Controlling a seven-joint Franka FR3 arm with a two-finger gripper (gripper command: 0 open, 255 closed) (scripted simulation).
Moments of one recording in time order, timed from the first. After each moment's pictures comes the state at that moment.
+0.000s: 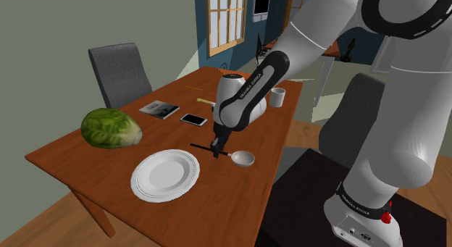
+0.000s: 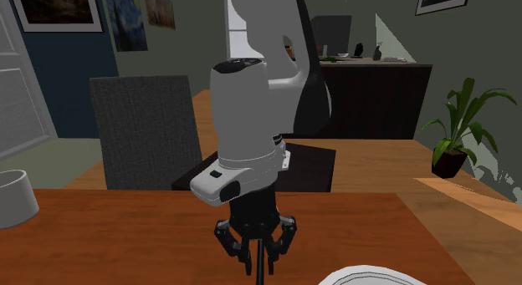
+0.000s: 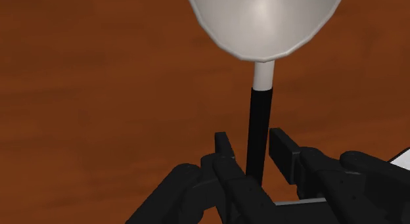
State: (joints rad) arm 0.15 0.18 0.17 -2.46 0.17 2.74 -0.18
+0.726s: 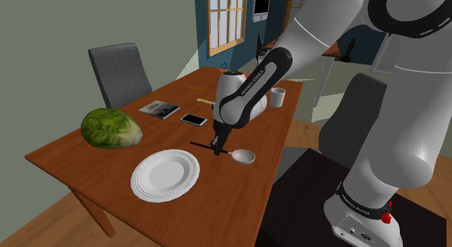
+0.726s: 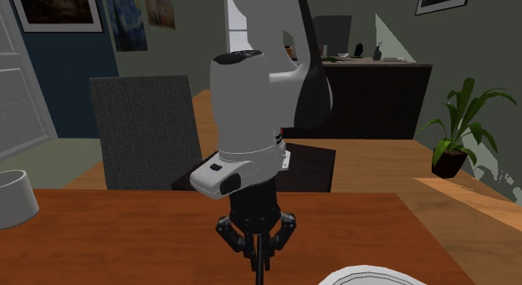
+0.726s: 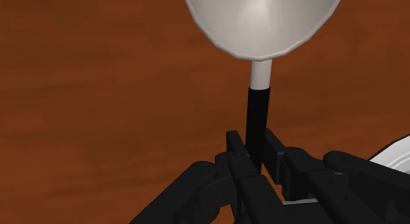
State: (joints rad) arm 0.15 0.15 0.18 -2.46 0.17 2.71 -0.18
